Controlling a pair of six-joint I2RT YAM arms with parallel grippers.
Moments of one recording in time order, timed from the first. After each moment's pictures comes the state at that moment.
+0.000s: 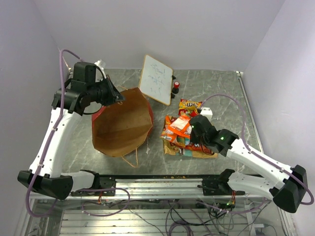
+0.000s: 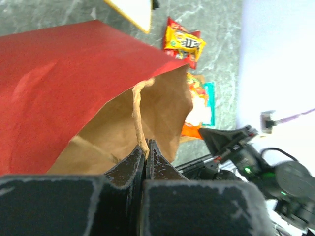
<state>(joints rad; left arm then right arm) -0.26 1.25 1.54 -0.96 0.29 -0.64 0.80 1.01 0.80 -0.65 0.43 0.66</state>
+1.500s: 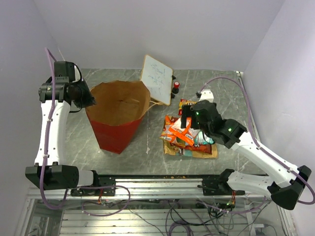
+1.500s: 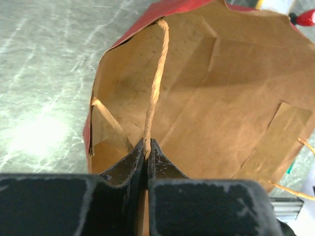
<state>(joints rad) 0.05 1.33 1.59 -1.16 0.17 -0.42 0.80 1.05 1.06 -0.68 0.49 0.46</state>
